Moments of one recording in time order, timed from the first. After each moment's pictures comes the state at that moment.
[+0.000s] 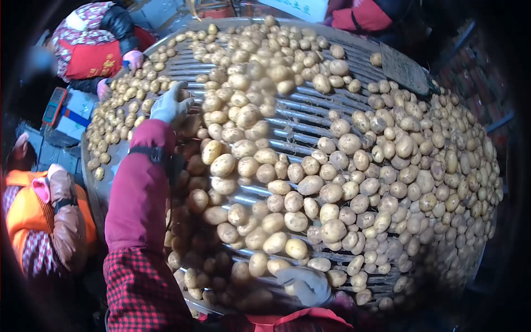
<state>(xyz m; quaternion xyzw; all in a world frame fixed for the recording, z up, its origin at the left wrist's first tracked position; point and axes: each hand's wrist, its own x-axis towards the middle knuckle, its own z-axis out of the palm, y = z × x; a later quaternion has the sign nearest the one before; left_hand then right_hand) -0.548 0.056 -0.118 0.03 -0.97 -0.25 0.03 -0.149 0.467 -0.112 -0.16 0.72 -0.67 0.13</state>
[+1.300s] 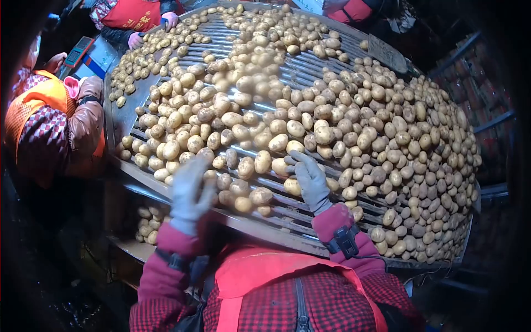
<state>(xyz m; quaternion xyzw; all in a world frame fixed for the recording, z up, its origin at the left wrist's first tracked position) -0.059 0.136 -0.072 -0.12 -0.93 -0.28 0.22 -0.117 0.452 -0.124 -0.06 0.68 -0.72 0.08</state>
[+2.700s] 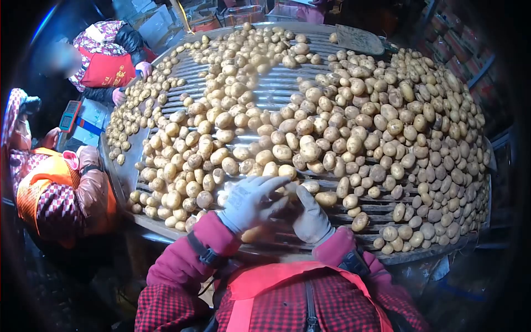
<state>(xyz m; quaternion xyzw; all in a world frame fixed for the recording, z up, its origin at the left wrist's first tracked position) -0.156 0.256 -0.025 -0.34 -0.88 -0.33 0.02 -0.092 0.449 -0.085 0.09 0.35 -0.90 0.24</state>
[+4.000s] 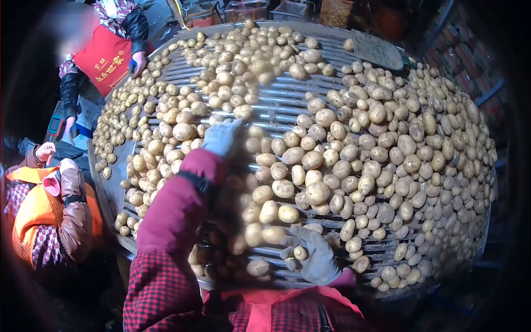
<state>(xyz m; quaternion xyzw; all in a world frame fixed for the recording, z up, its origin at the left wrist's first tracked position) -0.408 0.217 -0.122 -0.24 -0.96 -0.12 0.05 -0.114 0.468 -0.087 0.28 0.34 -0.86 0.27</state>
